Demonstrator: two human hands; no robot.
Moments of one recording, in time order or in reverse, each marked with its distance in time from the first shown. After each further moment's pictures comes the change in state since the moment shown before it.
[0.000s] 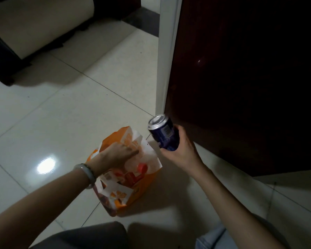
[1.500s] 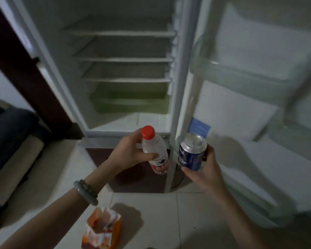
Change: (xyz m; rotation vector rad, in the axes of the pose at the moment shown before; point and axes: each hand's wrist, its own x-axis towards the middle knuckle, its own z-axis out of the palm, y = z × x) left_hand -0.373 0.305 -0.727 -0.788 0.509 0.587; right_hand -0.416 -0.472 -0.531 0.181 0.806 0.058
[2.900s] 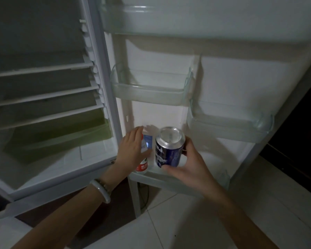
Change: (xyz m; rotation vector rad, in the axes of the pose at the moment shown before) left_hand 0.103 0.045 0.107 0.484 0.076 0.461; right_hand -0.032 -0.066 -0.066 -0.138 0.238 0.060
